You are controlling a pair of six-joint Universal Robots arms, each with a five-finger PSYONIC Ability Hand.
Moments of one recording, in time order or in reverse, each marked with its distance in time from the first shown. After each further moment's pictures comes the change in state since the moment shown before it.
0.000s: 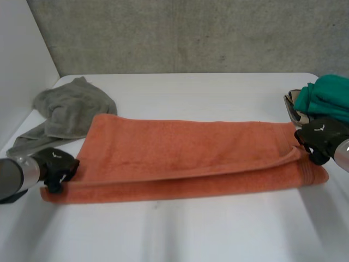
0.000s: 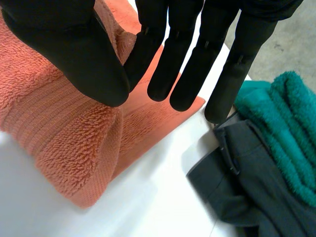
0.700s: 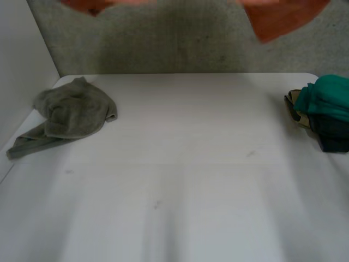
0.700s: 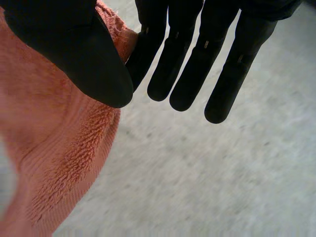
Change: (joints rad) left arm -0.121 0.074 0.629 0.590 -0.107 -0.611; right arm 0.141 0.018 -0.454 -0.673 0.220 0.670; left_hand 0.000 0.005 0.005 0.004 0.000; right_hand 0.000 0.000 0.006 0.002 0.010
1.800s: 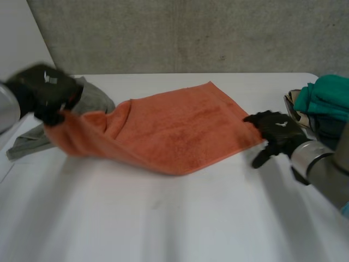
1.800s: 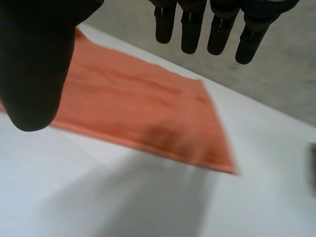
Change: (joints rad) left arm -0.051 0.213 -0.263 -0.777 0.169 0.540; right arm 0.129 -0.018 0.515 0.455 -0.204 -0.018; left_hand 0.000 0.000 0.000 0.000 0.000; right_hand -0.854 -0.918 -0.944 -0.944 -0.953
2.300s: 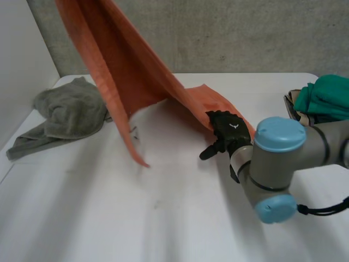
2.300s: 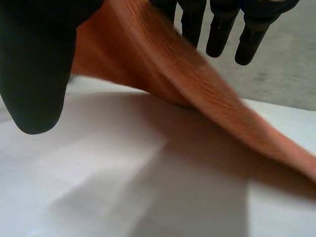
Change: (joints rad) left arm -0.265 0.027 0.568 -0.011 -0.165 -0.274; right arm 0.313 0.324 -0.284 -0.163 0.340 0.313; left_hand 0.000 0.000 0.000 0.000 0.000; right_hand 0.005 0.009 0.036 0.021 0.056
